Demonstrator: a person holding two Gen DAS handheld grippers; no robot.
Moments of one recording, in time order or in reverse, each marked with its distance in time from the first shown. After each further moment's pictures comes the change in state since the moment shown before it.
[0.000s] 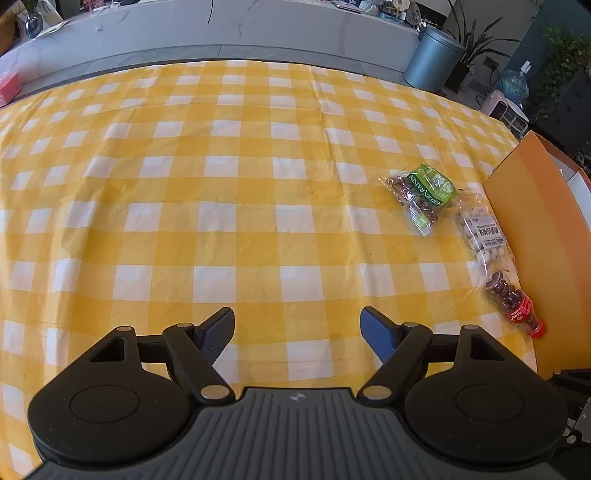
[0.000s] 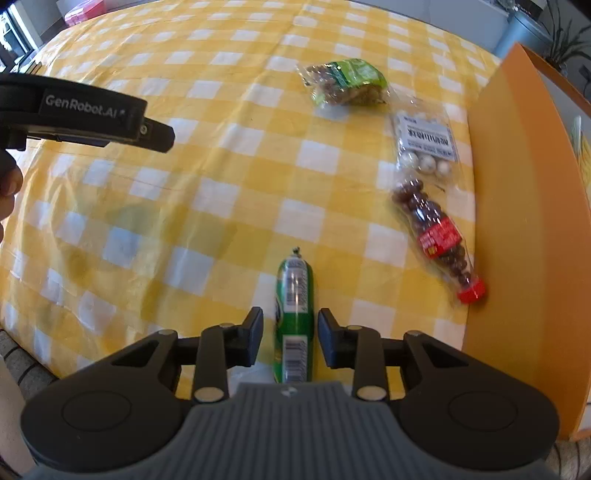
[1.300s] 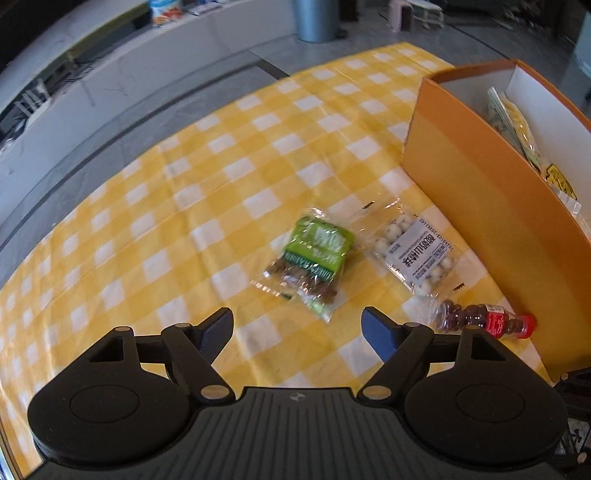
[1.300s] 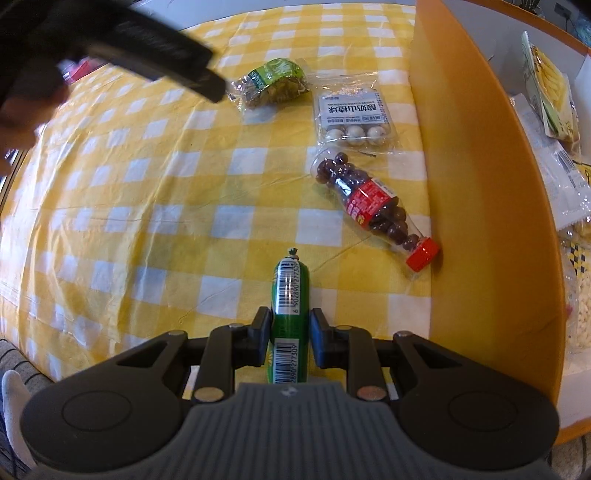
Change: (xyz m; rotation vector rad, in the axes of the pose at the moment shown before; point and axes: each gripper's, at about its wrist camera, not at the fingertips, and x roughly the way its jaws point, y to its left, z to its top) left arm 0.044 -0.143 0.085 0.543 0.082 0.069; right arm 0.000 -0.073 -0.025 0.196 -0.062 0.141
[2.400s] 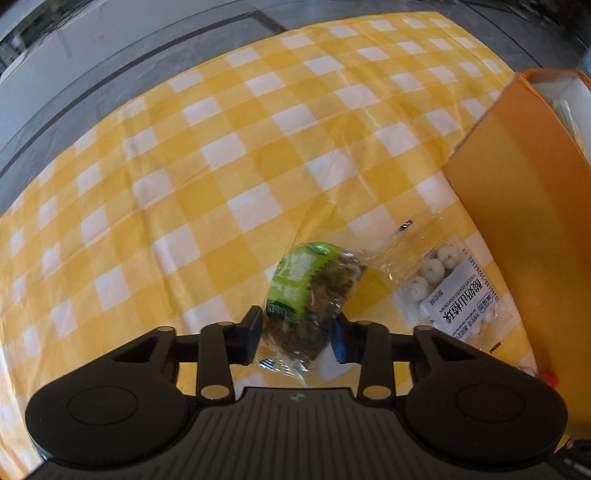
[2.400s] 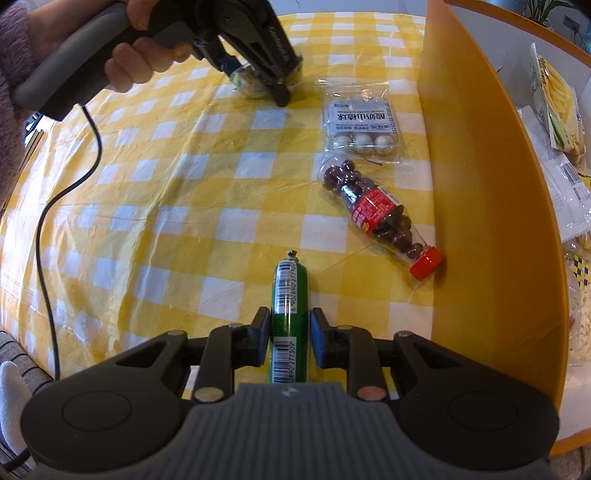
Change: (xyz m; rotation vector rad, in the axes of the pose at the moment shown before) left arm 0.071 0.026 0.034 -0.109 0.151 -0.078; right arm -0.006 -0.002 -0.005 -0.029 -0.026 0.016
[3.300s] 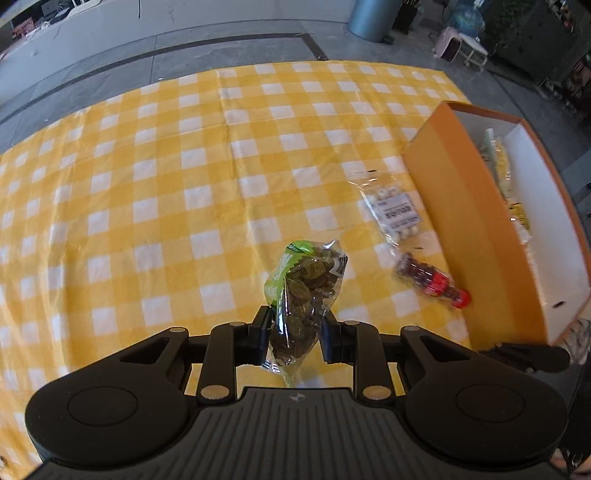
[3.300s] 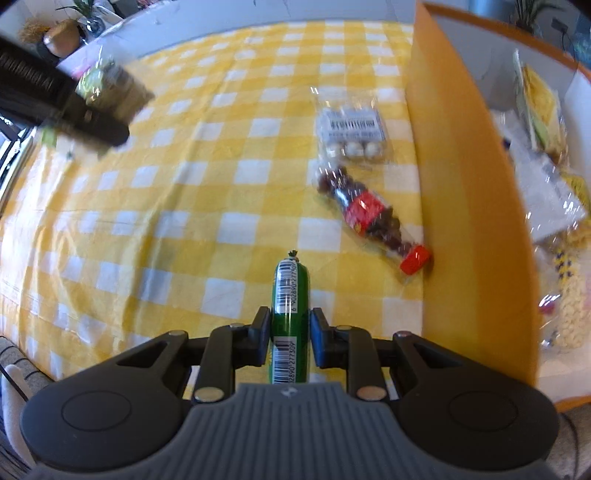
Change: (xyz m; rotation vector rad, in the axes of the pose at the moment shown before) left arm -0.129 0.010 -0.129 -0.234 -0.096 -0.099; right arm -0.017 0.009 -0.003 0.004 -0.037 -0.030
